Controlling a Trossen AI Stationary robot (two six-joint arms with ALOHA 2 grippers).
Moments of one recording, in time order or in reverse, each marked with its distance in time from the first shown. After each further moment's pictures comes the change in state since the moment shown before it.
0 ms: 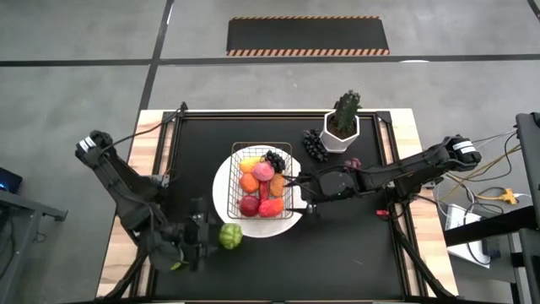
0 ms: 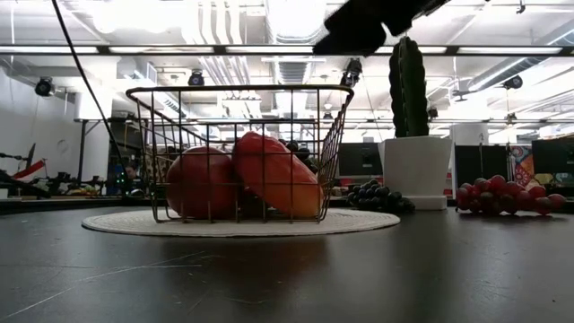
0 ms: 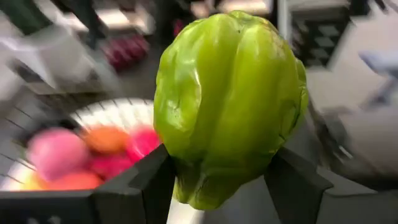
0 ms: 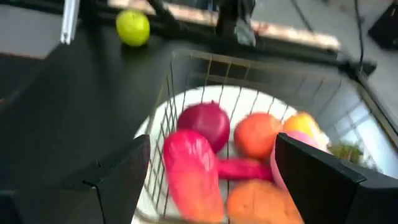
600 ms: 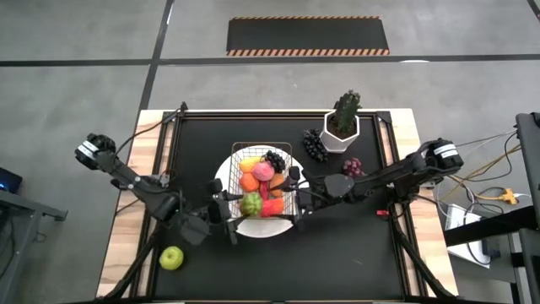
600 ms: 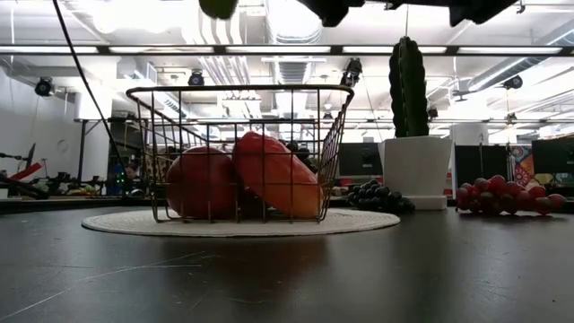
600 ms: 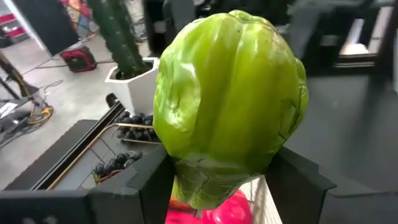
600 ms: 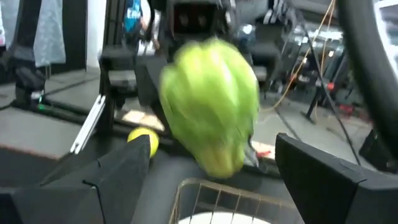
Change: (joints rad) left arm 0.232 0.031 -0.194 0.492 -0.177 0.292; right arm 0.011 0.185 -0.068 0.762 -0.072 -0.157
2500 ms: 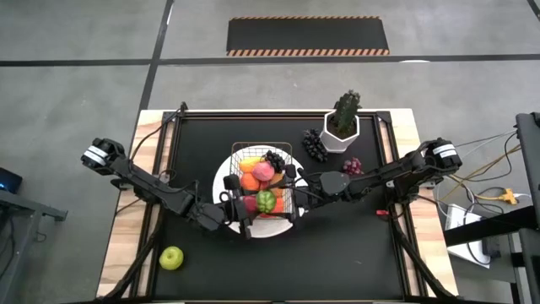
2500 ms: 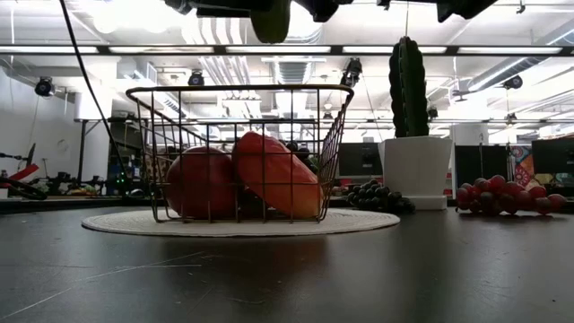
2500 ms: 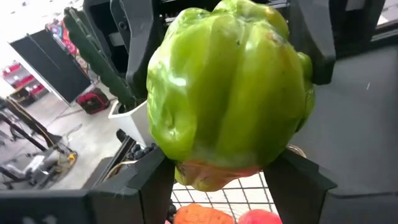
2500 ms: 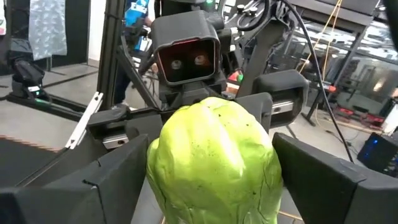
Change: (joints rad) left arm 0.120 0.111 -0.097 0.399 0.124 0.418; right arm -0.037 0.011 0.058 -0.066 -0.027 -0.028
